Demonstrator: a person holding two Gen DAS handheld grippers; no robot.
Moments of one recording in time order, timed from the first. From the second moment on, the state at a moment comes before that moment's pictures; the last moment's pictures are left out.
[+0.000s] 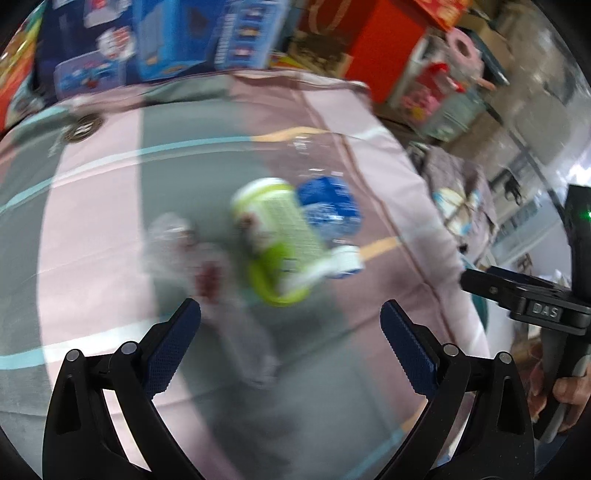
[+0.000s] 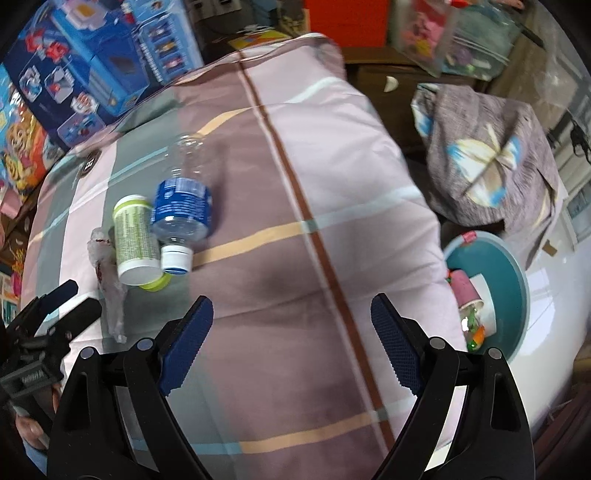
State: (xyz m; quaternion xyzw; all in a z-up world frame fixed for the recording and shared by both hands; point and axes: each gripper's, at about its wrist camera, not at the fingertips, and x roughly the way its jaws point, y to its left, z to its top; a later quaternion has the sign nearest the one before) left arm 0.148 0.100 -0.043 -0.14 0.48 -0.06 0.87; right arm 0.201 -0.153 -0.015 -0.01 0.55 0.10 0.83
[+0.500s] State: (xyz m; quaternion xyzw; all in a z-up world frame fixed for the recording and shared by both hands) left arm 0.164 0.153 -0.081 -0.16 0.50 -0.02 0.85; right arm 0.242 -0.086 -0.027 -0.03 0.56 0.13 0.82
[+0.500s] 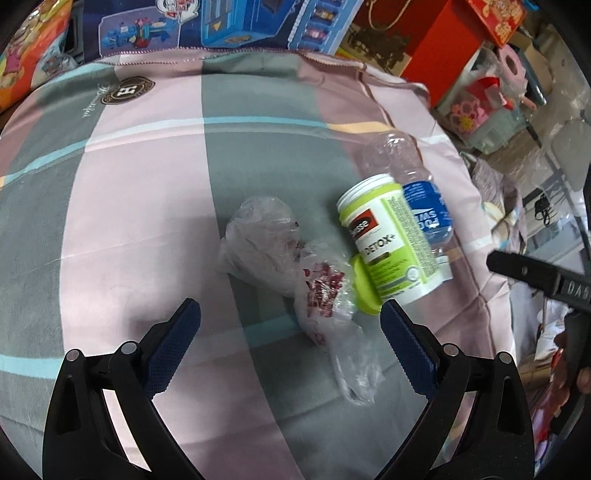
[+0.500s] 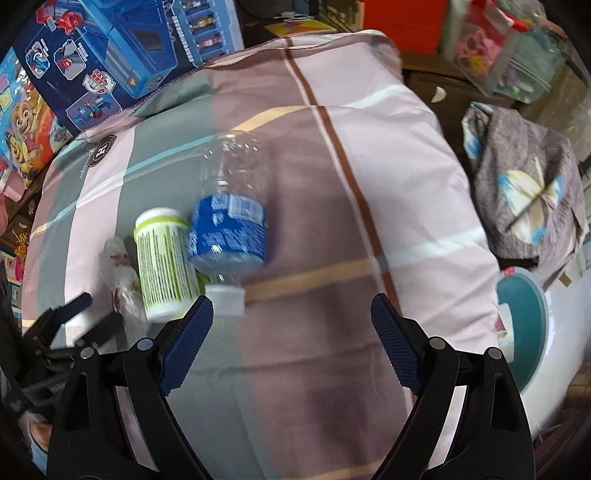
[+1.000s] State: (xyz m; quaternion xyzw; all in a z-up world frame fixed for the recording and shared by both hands) left arm 0.184 0.159 -0.096 -0.14 0.51 -0.01 0.85; right arm 0.300 -0.033 -0.047 -0.06 0.56 0.17 0.81
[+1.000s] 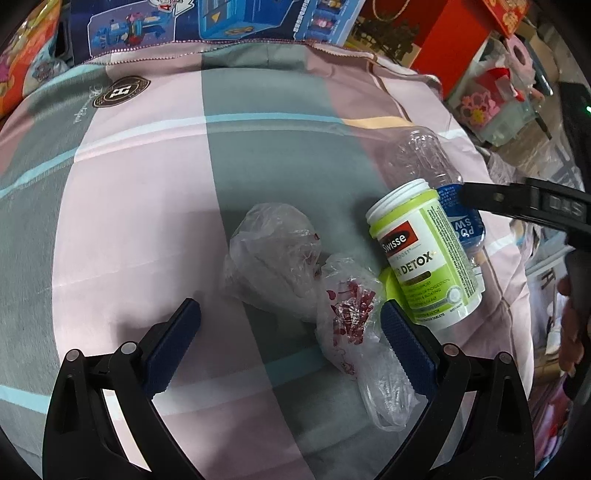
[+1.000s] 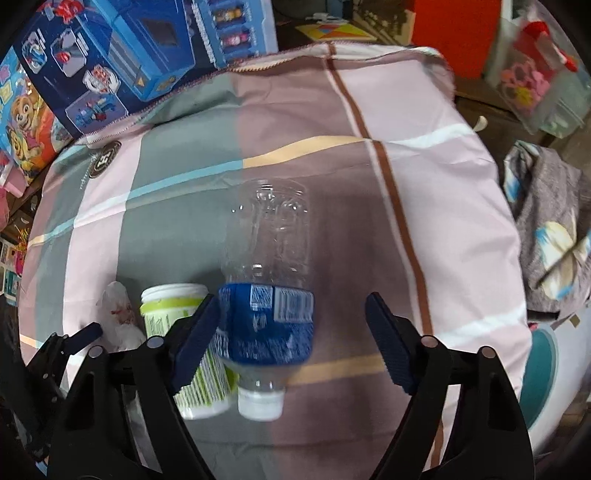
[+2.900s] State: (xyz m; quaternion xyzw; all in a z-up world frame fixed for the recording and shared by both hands) left arm 0.193 -0.173 -0.024 0.03 0.49 -0.23 0.84; right arm 0.171 -0.419 -0.028 0.22 0.47 0.03 0.85
